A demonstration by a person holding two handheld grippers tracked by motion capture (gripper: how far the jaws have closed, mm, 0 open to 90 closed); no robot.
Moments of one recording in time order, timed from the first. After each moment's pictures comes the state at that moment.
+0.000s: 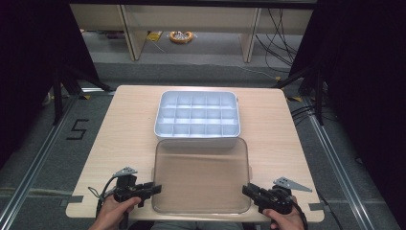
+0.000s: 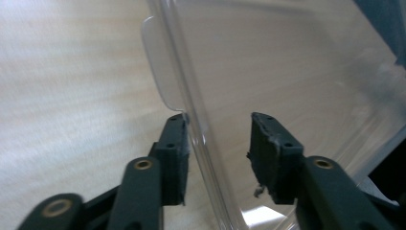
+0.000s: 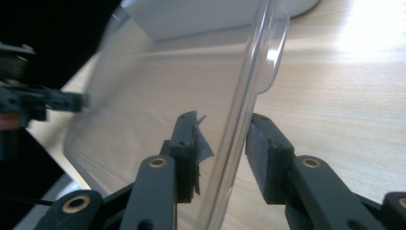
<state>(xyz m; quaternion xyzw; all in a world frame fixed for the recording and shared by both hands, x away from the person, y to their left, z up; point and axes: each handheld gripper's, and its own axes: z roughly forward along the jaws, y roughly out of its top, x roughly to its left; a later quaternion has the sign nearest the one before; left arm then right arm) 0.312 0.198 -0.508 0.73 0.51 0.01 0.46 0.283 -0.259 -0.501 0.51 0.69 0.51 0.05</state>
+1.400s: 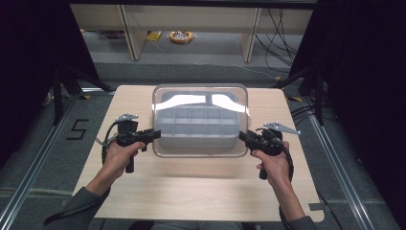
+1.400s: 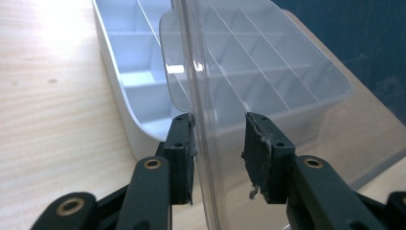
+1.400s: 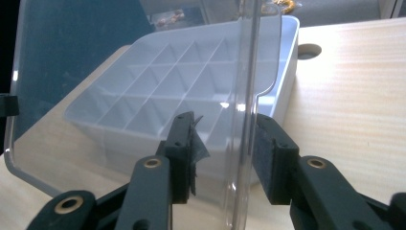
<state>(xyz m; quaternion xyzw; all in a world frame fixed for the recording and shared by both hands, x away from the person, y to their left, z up) 0.430 0.191 -0.412 0.70 0.53 0.11 0.47 0.407 -0.227 -0.414 0.53 0.67 0.50 0.16</state>
